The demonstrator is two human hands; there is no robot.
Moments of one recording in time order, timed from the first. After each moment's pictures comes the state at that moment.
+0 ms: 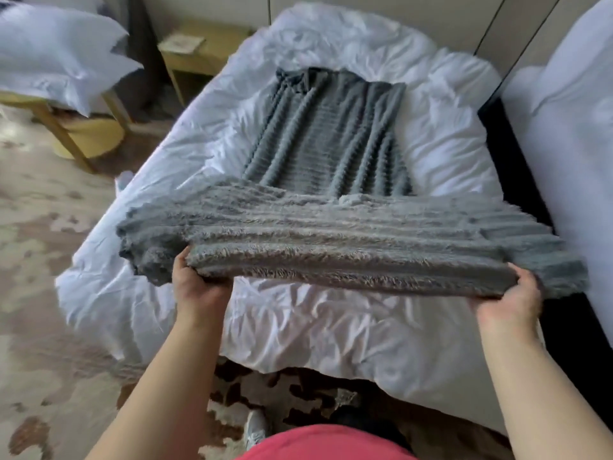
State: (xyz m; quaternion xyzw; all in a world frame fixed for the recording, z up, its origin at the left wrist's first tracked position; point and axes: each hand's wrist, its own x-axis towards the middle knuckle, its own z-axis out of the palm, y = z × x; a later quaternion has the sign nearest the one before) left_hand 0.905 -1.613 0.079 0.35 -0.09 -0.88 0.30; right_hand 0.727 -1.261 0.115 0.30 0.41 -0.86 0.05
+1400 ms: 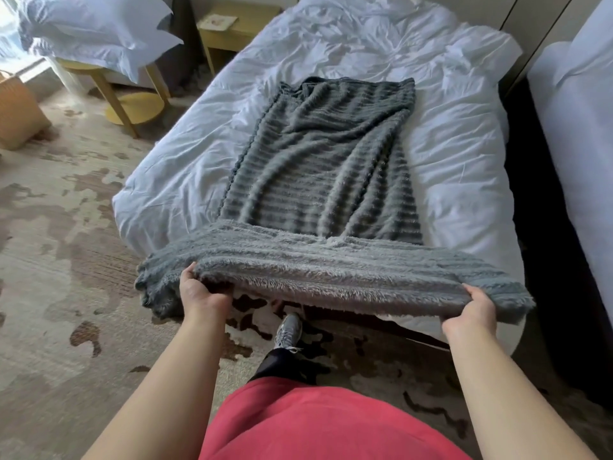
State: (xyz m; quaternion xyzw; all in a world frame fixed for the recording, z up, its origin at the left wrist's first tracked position) left_hand 1.099 -1.457 0.046 0.45 0.00 -0.82 0.34; right_hand 0.906 -1.136 0.065 0.49 0.48 -0.73 0.08
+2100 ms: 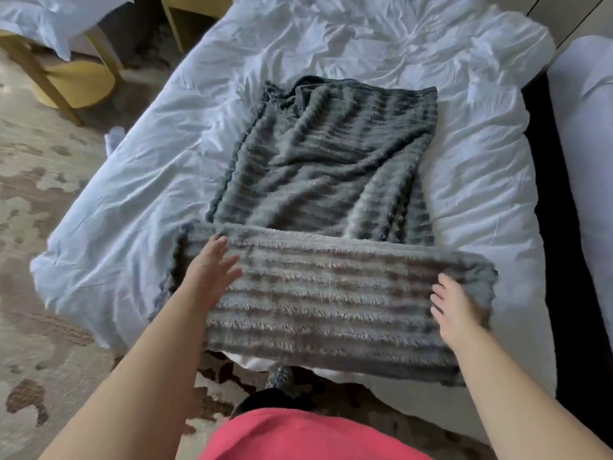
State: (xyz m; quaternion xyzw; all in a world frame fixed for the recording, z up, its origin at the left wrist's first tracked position) left_hand 0.835 -1.671 0.003 0.51 -0.35 -0.78 0.10; right_hand 0.661 -1.333 0.022 0.29 0.73 -0.56 0.25
